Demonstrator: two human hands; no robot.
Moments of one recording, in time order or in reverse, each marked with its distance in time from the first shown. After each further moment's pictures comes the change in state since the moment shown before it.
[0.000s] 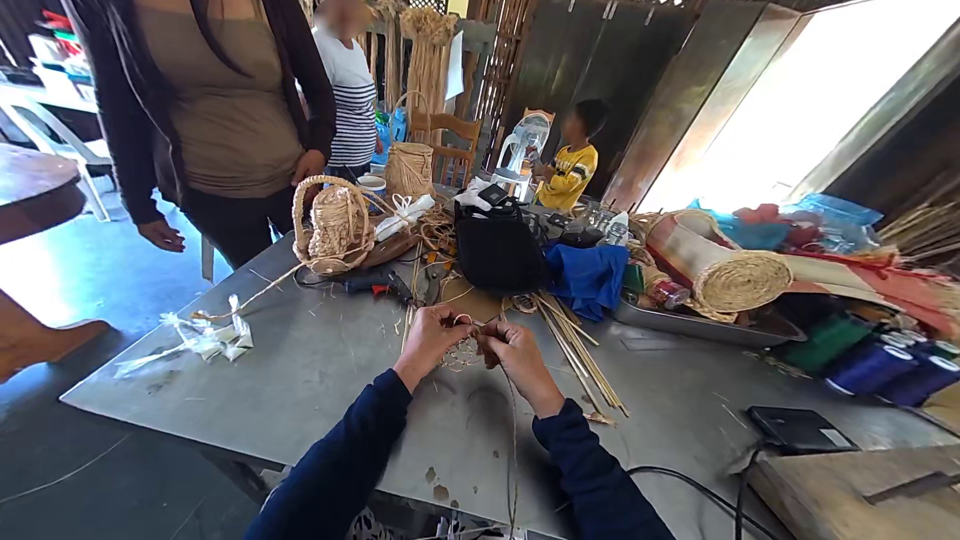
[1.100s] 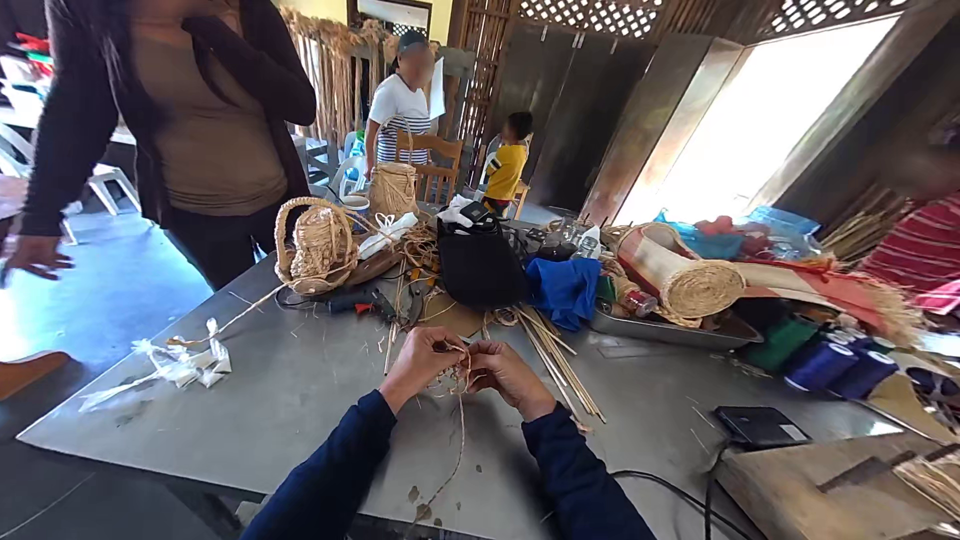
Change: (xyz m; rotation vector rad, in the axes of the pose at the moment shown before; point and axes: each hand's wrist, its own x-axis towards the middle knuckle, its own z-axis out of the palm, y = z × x) left_hand -0.006 0.004 0.004 0.048 -0.162 0.177; right_hand -0.001 -0.005 -0.017 0.282 -0.188 0.227
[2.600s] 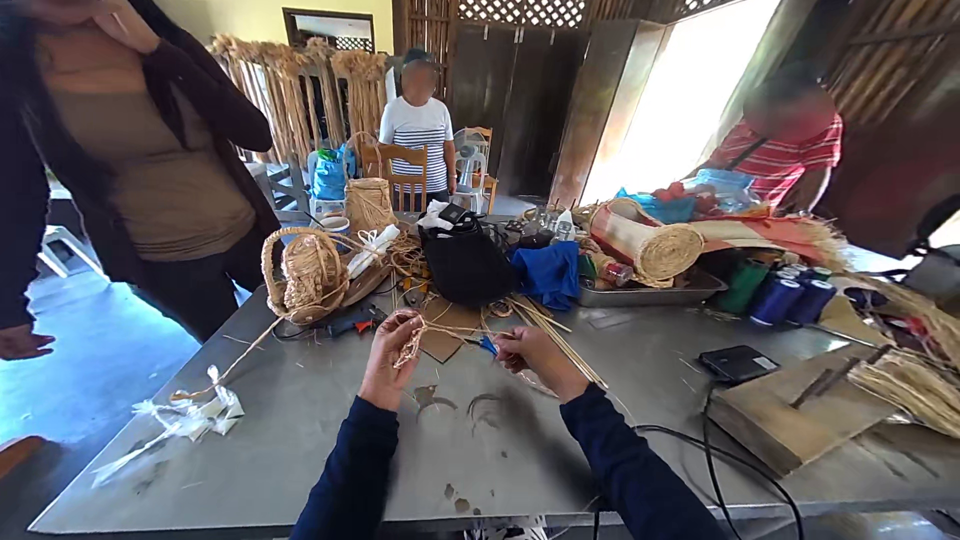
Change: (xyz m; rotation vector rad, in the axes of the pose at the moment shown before) left_hand 0.001 0.004 -0.034 -1.039 0.208 0.021; right_hand -0.021 -0.006 -0.024 -0.212 0.313 -0.052
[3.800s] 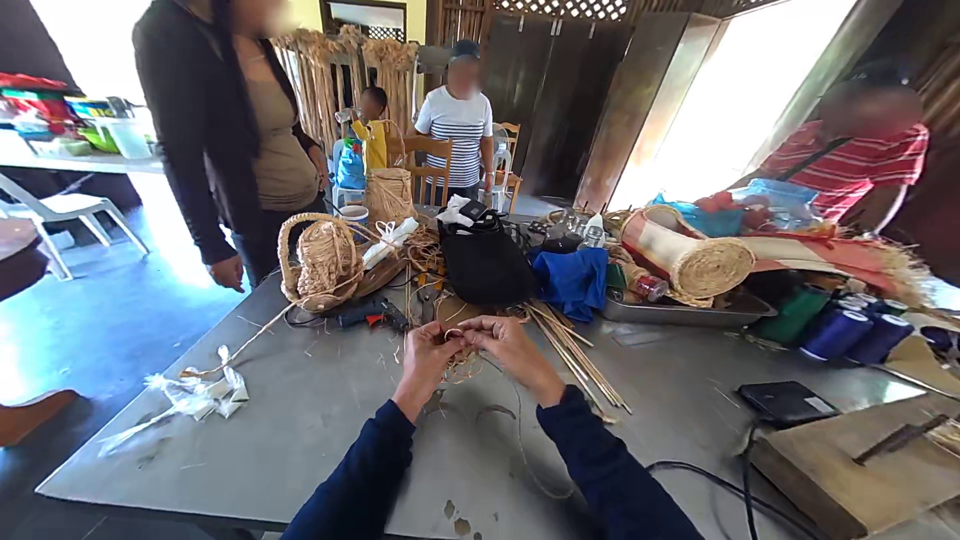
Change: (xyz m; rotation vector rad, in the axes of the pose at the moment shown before) left_hand 0.000 -0.030 0.004 0.794 0.073 -0.013; right_hand 0.022 -0.030 0.049 -0.165 -0.217 -0.375
